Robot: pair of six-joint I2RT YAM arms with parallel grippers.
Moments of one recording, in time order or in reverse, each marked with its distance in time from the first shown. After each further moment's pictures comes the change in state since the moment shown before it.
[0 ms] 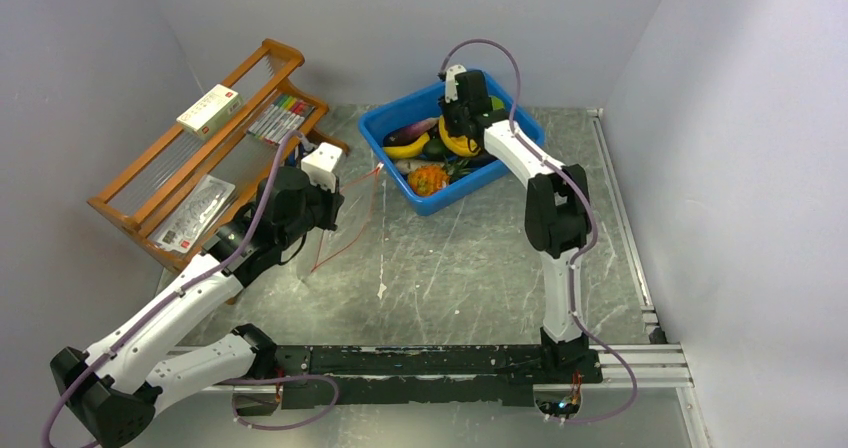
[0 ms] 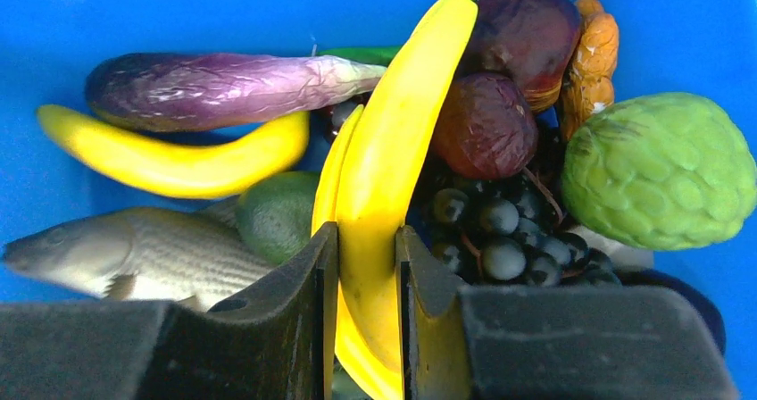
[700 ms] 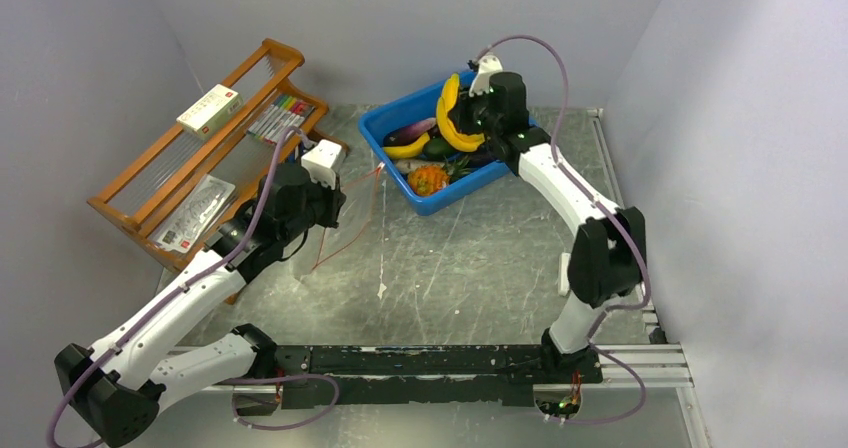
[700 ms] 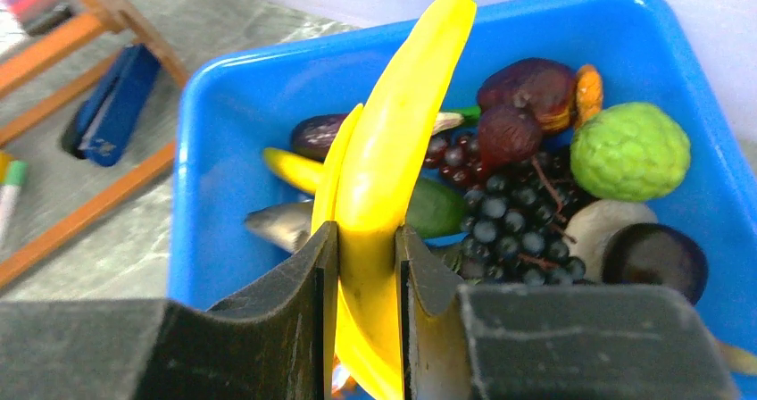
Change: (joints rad) left arm 0.024 0.023 0.000 0.013 0.032 -0.022; right arm -0.006 -0.423 -0.355 0.193 -0.135 0.168
